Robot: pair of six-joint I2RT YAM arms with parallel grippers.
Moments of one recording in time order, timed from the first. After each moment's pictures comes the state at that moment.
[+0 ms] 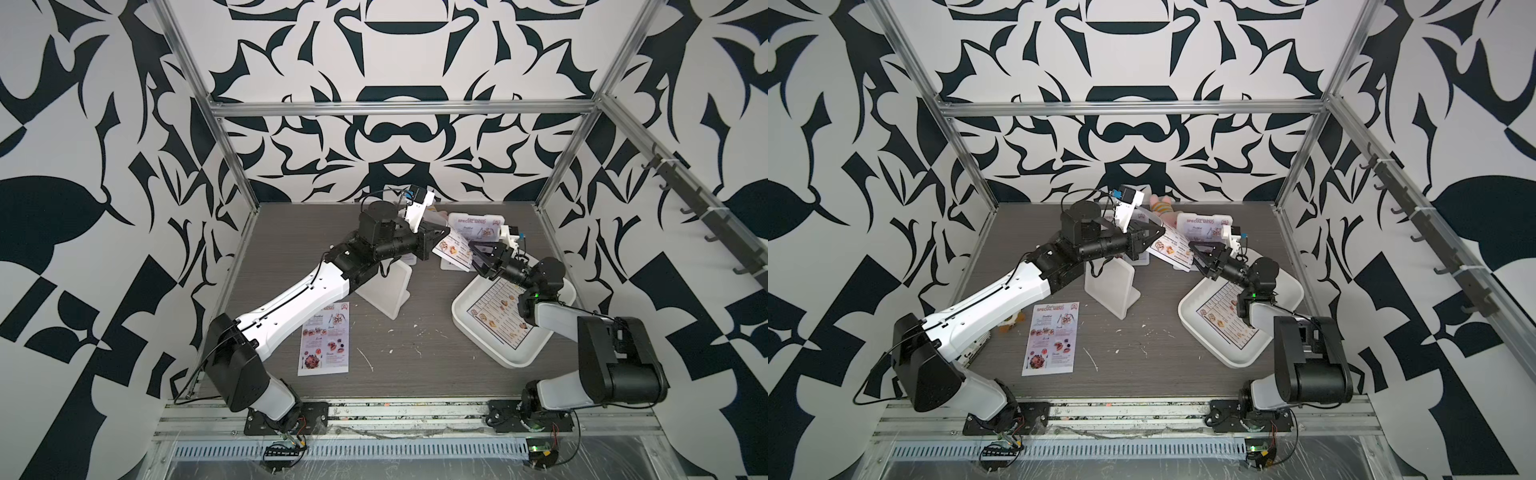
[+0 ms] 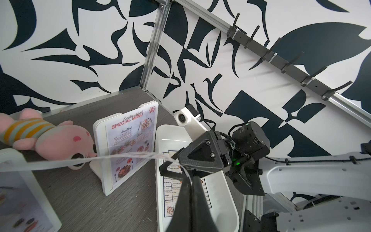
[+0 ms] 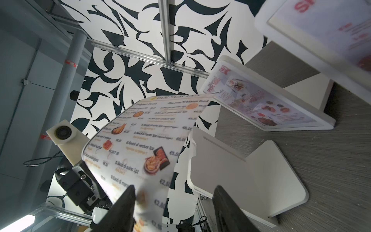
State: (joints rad) left arm -0.79 1.53 1.40 -0.03 0.40 -0.39; right arm -0.02 1.46 0.52 1.22 -1.08 1.56
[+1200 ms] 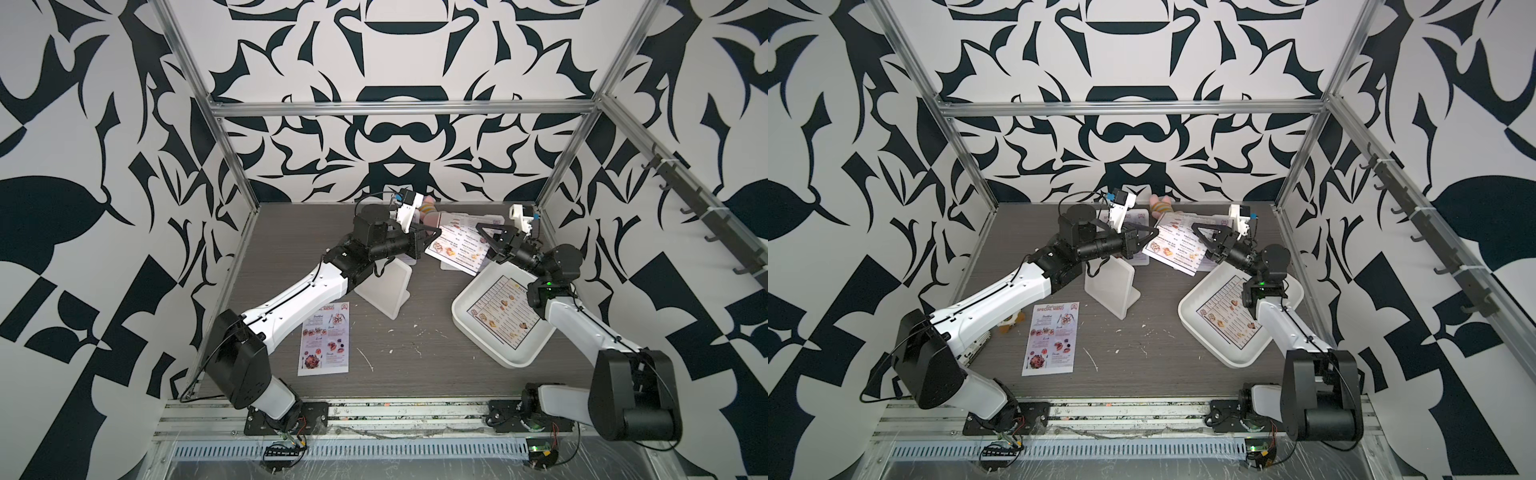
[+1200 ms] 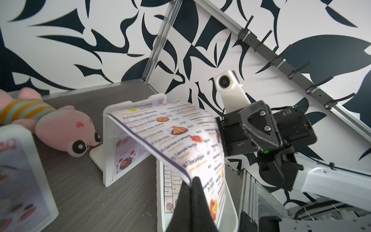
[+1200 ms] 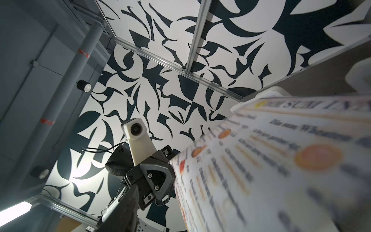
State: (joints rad) left arm -0.72 1.53 1.29 0.08 0.47 -0.48; right arm -0.02 1.25 0.68 0.92 -1.04 1.45
